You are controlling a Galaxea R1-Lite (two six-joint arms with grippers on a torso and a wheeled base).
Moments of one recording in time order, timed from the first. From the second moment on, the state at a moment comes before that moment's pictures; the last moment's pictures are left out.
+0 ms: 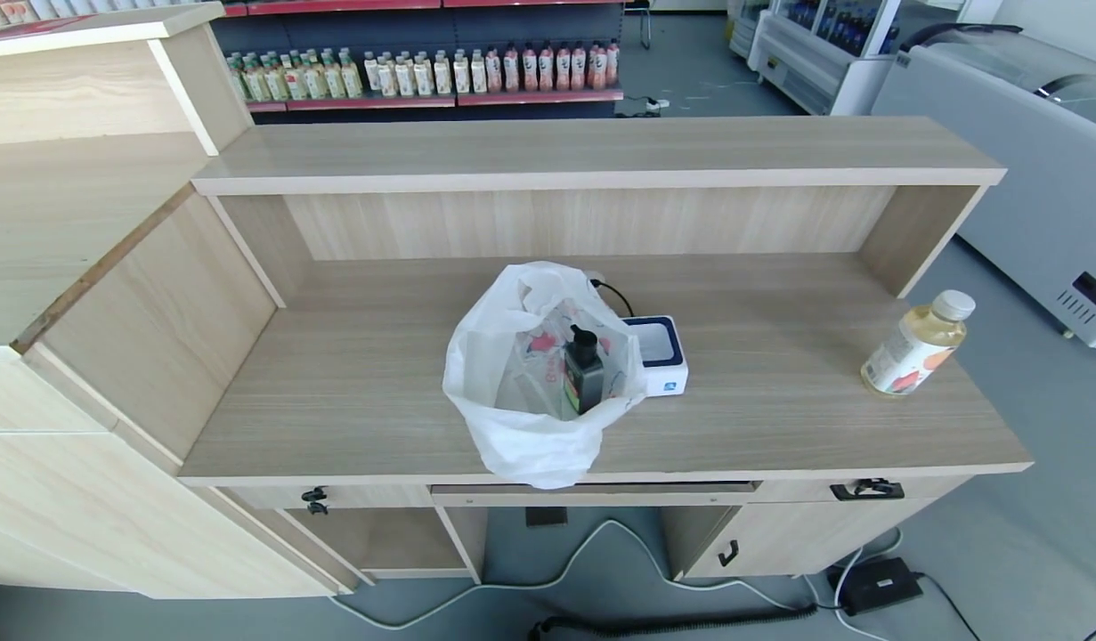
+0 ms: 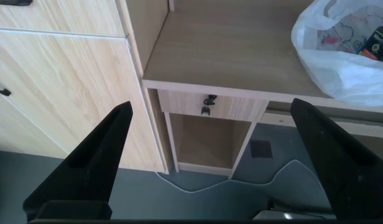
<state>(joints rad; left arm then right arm) 0.00 0.00 0.00 -0.04 0.12 -0.03 -0.59 1.28 -0.40 -0.71 0.03 -0.10</state>
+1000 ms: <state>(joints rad) 0.00 0.00 0.00 -0.04 0.13 -0.03 -0.47 1.66 -0.53 -0.95 0.25 -0.25</state>
